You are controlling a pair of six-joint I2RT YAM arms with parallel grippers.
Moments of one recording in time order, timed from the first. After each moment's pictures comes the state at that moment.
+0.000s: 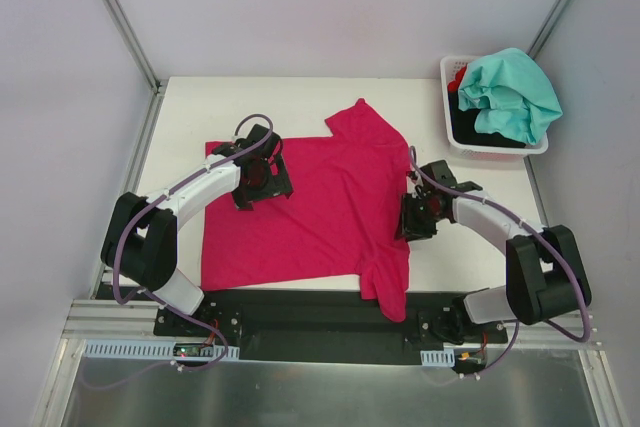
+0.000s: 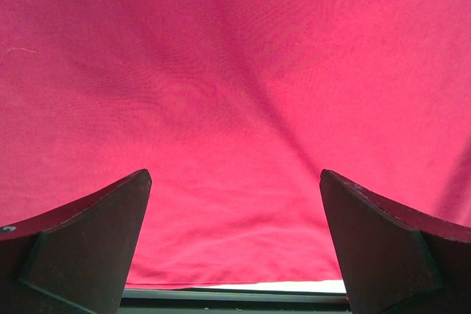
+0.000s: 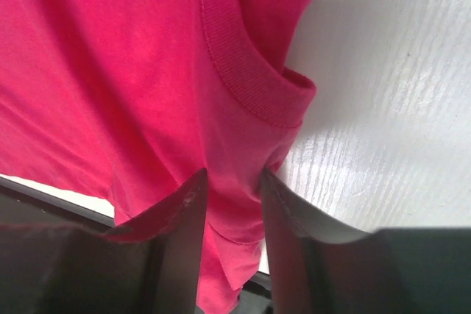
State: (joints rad) left arm -0.47 1.56 1.10 -0.76 -0.09 -0.77; right arm 0.32 1.39 0.74 -0.59 -0.27 0.34
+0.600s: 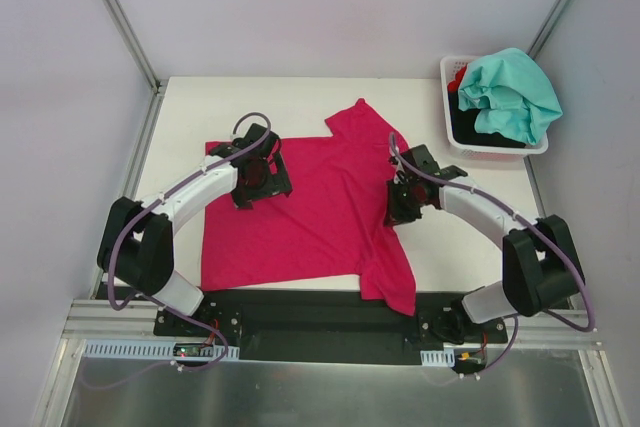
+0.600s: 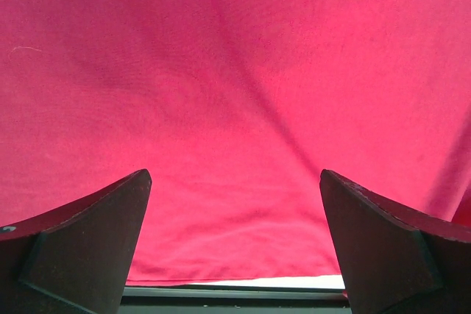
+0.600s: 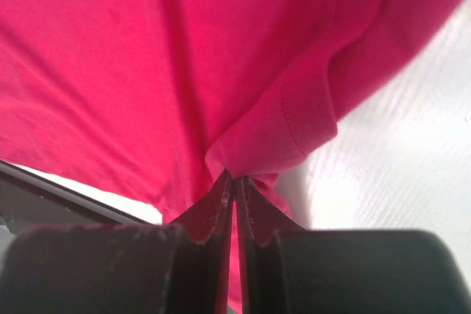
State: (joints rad) left arm -0.47 1.54 1.10 -0.76 -0.09 -0.77; right arm 0.42 1.44 0.87 -0.62 -0.25 0.36
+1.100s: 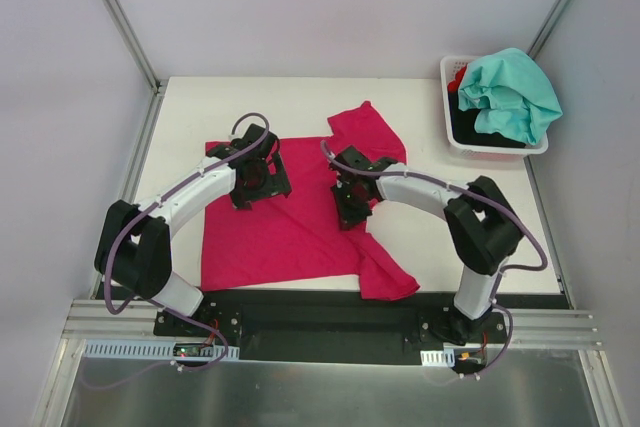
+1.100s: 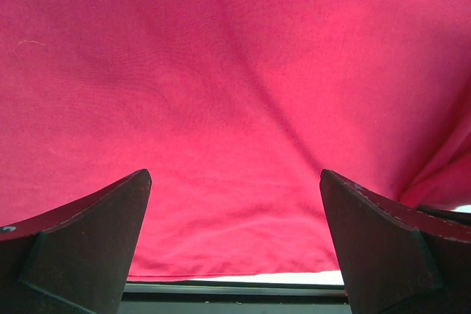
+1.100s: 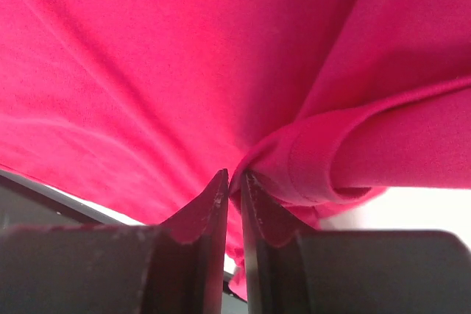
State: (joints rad) left arm -0.47 1.51 1.10 -0.77 -0.09 -0.77; right arm 0.74 1.79 1.20 -0.66 -0.17 0.42
